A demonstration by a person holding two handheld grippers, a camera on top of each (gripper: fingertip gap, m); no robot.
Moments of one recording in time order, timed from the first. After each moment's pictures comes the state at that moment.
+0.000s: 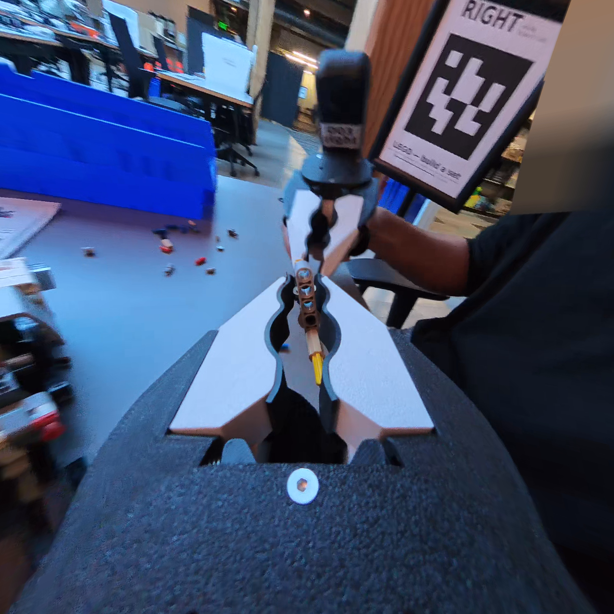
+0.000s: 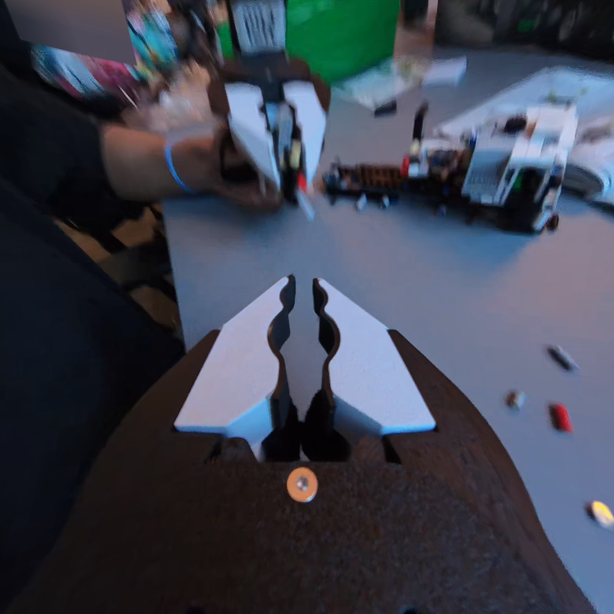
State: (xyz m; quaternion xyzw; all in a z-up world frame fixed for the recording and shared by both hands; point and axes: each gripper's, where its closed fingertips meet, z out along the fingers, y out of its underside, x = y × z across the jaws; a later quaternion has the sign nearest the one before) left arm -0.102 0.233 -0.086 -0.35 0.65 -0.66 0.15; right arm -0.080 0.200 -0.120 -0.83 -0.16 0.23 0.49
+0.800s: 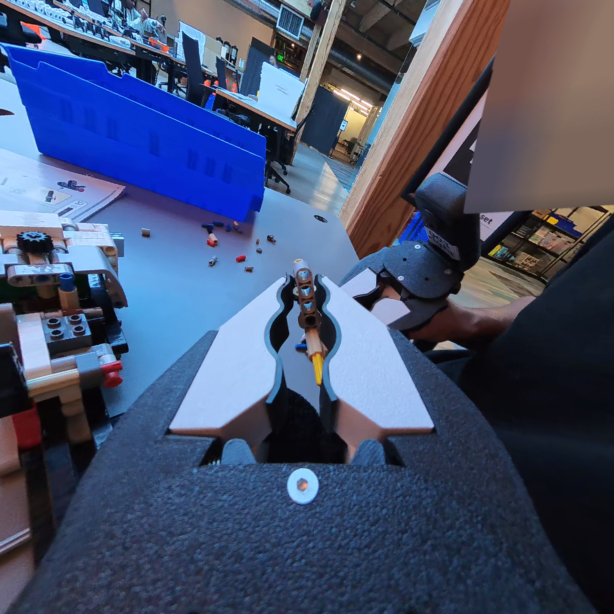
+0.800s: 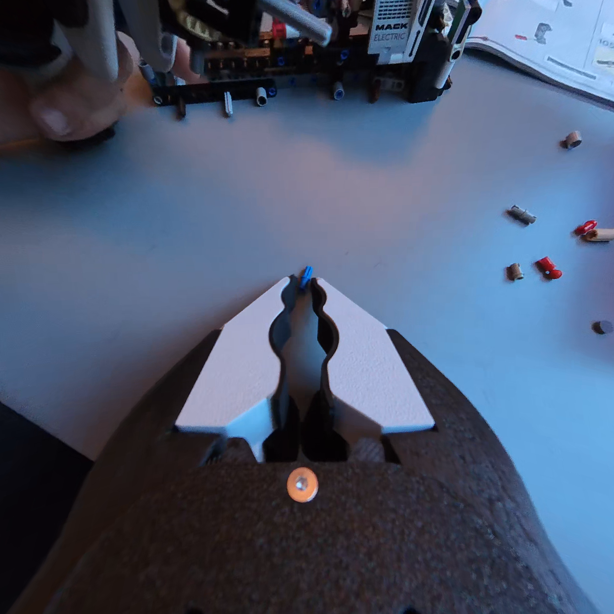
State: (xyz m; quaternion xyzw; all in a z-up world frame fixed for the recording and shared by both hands) left arm -0.085 0.266 -0.090 -0.43 0.59 -0.67 0.16; right arm -0.075 0.216 -0.189 -0.91 0.05 -0.04 0.41
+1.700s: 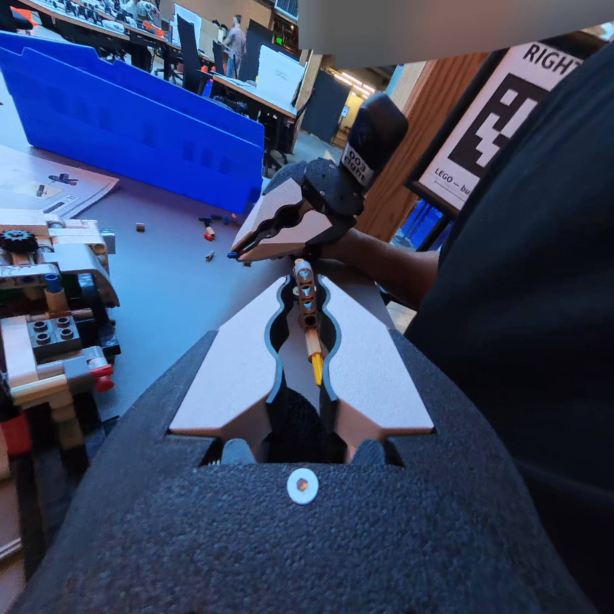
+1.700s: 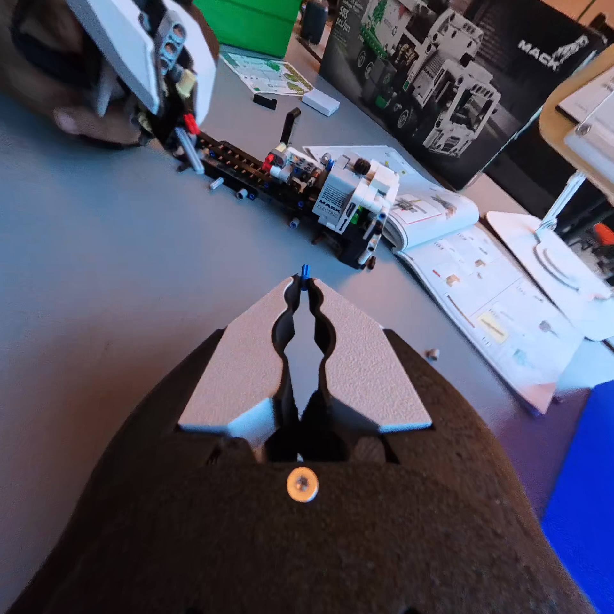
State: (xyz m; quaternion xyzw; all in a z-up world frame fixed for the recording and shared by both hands) left arm -0.084 0.261 -0.094 -0.43 0.60 -0.66 0.15; right arm 0.000 0.262 -0.139 -0.80 -0.25 -0.03 0.55
